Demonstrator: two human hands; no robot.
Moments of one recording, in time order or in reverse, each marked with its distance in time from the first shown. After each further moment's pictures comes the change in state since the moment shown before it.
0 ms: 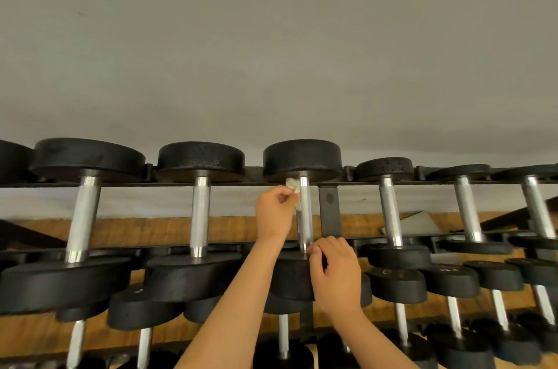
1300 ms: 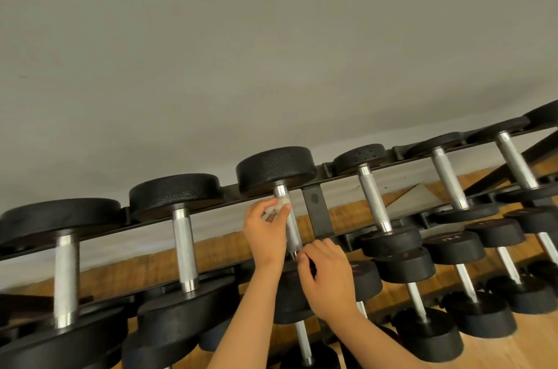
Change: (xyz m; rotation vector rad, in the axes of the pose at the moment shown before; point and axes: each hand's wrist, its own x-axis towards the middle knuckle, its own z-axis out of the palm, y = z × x) left_hand -0.019 0.012 0.016 -0.069 0.151 -0.001; right_hand 0.000 0.001 0.000 0.027 -0.003 0.027
